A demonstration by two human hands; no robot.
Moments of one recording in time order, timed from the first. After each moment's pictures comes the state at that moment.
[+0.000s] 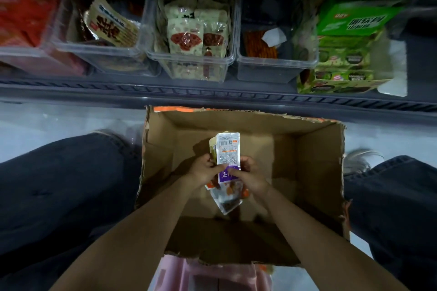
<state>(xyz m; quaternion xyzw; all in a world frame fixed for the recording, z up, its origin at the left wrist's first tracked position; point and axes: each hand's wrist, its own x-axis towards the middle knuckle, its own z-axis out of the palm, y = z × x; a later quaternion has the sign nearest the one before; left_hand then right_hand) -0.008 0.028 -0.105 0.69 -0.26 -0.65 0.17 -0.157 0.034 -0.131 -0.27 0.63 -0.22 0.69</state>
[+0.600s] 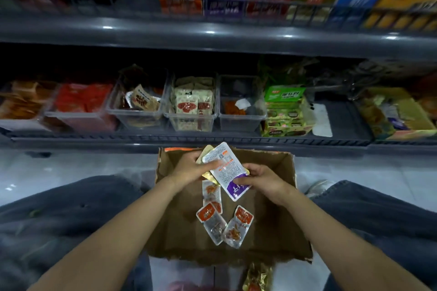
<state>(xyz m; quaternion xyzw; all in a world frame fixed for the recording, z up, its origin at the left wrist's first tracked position) 0.009 0.014 0.088 0.64 -0.45 -0.57 0.24 -0.202 0.015 0.076 -0.44 0.53 -0.18 0.70</state>
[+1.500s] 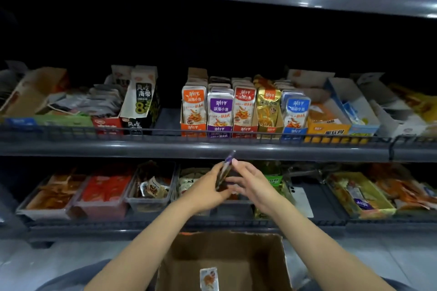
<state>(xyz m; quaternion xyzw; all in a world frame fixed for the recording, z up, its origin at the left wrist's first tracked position) -0.002 -0.019 0.289 0.51 -0.72 -0.39 0.26 -0.156 -0.029 0.295 -0.44 0.45 -0.43 0.64</state>
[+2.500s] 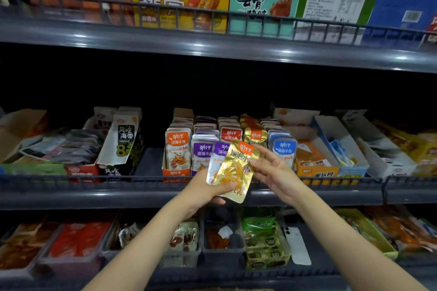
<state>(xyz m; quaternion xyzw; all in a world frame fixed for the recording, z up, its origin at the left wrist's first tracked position) -0.030 -0.079 0.382 0.43 -0.57 -0.57 0.41 -0.229 -0.112 0.393 -0.51 0.38 -0.49 0.60</state>
